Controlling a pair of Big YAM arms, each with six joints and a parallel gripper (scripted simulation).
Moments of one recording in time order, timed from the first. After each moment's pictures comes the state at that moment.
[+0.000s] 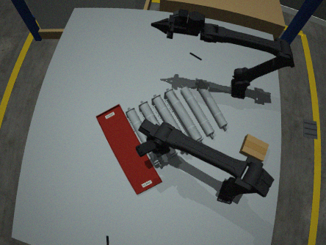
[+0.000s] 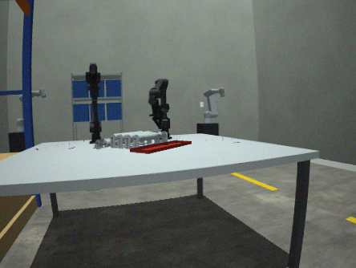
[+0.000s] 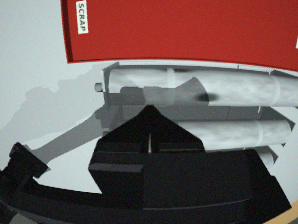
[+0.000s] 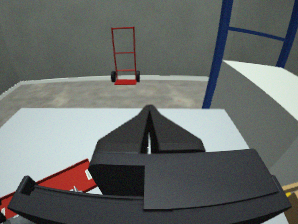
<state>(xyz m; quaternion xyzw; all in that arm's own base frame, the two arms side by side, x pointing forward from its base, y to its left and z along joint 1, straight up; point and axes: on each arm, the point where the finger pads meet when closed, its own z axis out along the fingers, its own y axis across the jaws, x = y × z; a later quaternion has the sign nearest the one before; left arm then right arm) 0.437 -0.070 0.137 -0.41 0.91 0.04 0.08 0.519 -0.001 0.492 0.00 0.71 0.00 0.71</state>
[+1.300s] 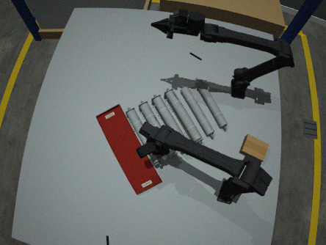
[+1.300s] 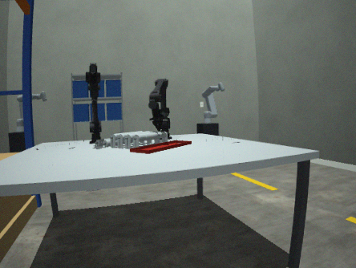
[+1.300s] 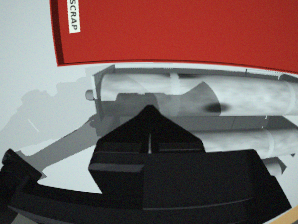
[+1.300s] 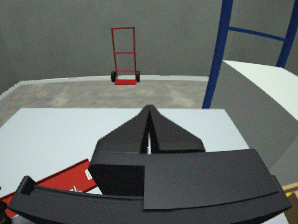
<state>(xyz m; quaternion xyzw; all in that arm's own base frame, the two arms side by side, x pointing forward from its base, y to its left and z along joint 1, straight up) 0.438 -0.070 0.108 -0.41 0.91 0.04 0.08 0.519 -0.001 0.492 0.00 0.71 0.00 0.71</state>
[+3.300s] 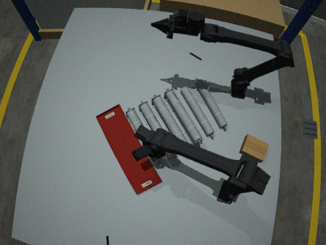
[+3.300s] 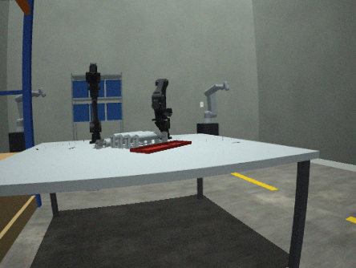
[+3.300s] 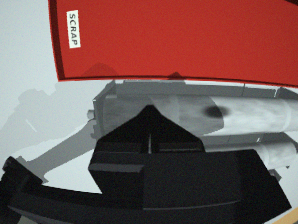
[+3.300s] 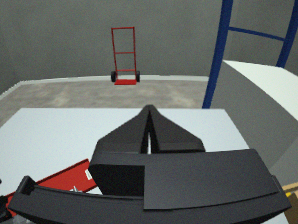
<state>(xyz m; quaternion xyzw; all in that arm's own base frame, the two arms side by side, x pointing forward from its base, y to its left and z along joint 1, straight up) 0.452 -0.052 0.104 -0.42 0.90 0.03 0.09 0.519 -0.001 0.492 0.00 0.71 0.00 0.71</state>
